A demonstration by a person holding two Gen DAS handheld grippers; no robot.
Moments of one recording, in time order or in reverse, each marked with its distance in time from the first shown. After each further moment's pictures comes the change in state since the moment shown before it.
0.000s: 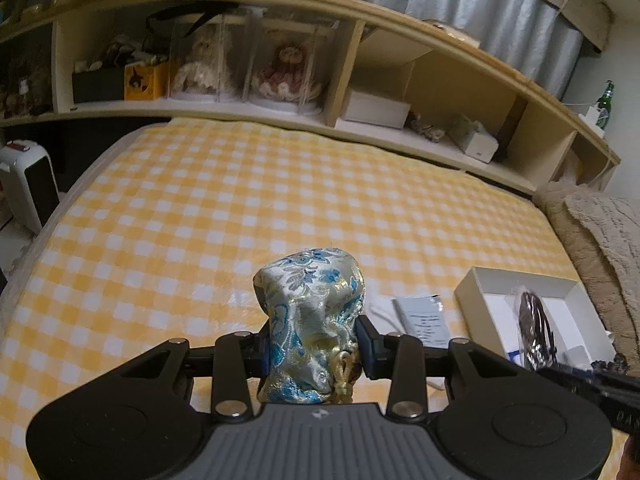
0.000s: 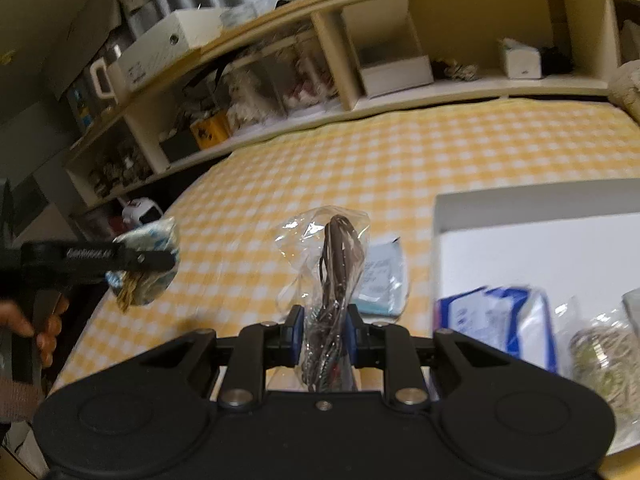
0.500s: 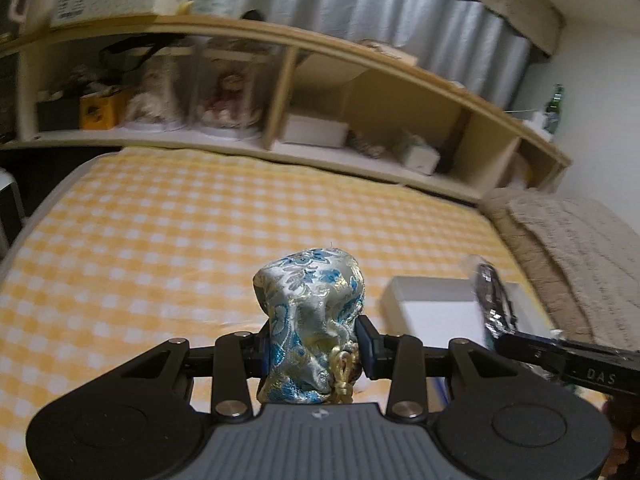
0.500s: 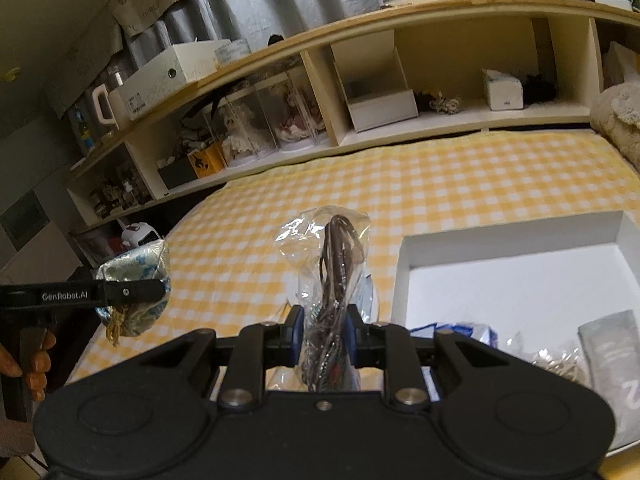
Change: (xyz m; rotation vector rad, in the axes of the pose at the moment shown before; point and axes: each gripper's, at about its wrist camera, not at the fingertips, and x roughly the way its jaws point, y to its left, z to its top) left arm -0.038 -0.054 -0.011 0.043 -0.070 -0.098; right arm -0.041 -0.021 0.018 -0.007 -0.068 -0.002
